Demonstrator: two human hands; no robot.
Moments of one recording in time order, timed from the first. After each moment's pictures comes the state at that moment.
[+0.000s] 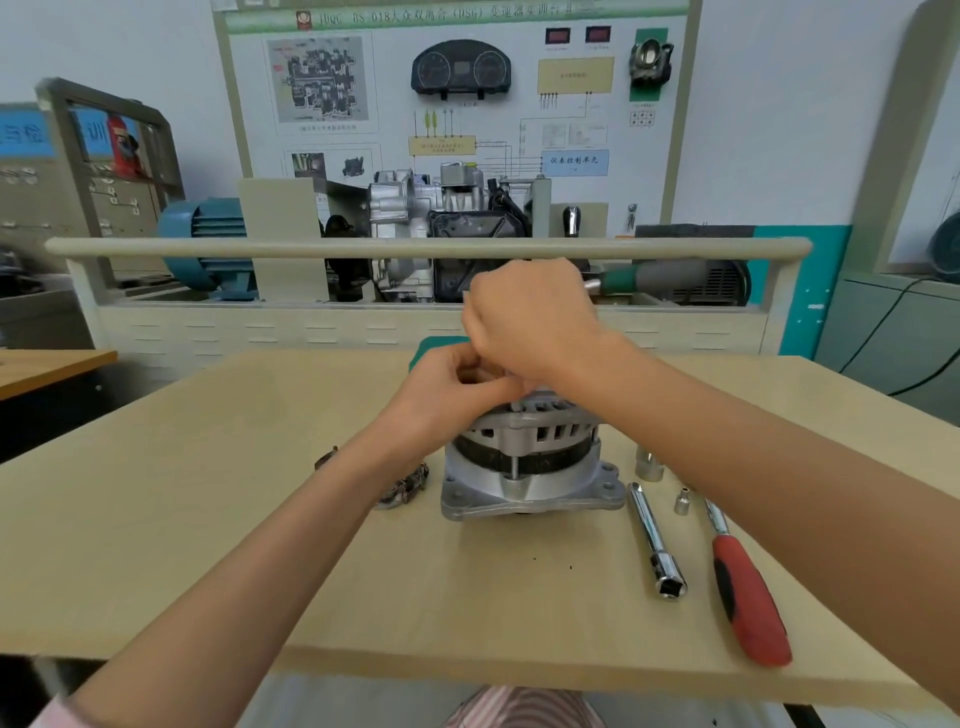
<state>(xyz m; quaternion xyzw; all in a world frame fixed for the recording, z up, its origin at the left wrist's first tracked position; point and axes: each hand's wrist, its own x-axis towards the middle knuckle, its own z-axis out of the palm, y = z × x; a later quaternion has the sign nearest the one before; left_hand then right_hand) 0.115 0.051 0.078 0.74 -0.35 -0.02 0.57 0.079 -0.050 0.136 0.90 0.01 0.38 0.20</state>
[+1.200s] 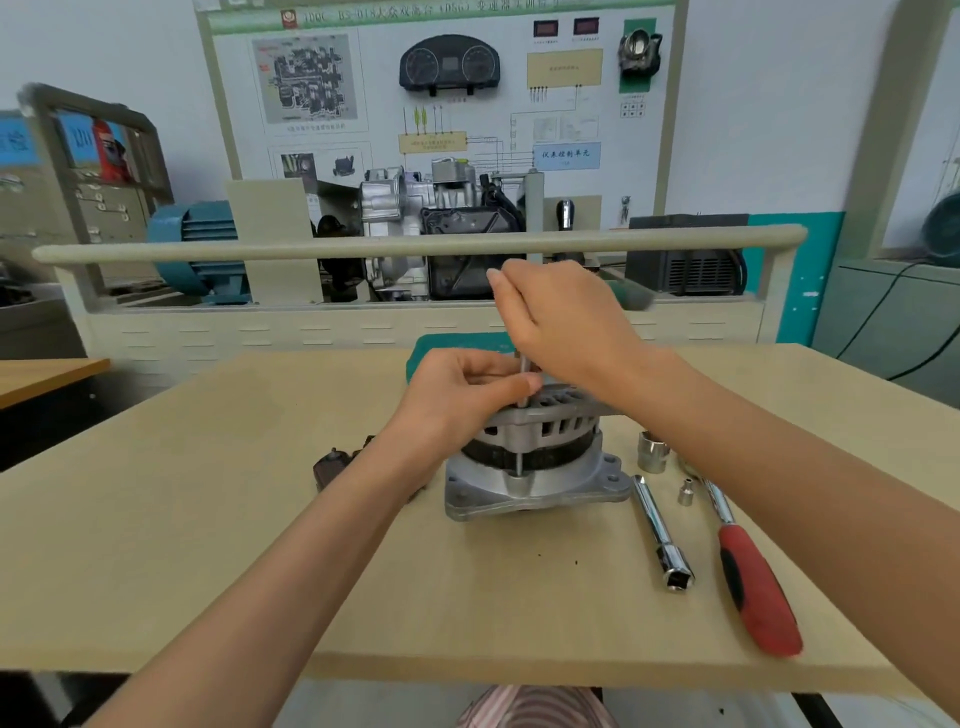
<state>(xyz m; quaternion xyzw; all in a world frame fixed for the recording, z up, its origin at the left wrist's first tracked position) 0.104 0.046 0.076 0.73 -0.33 -0.02 0.59 0.068 -0.068 0.124 0.90 0.04 0.42 -0.01</state>
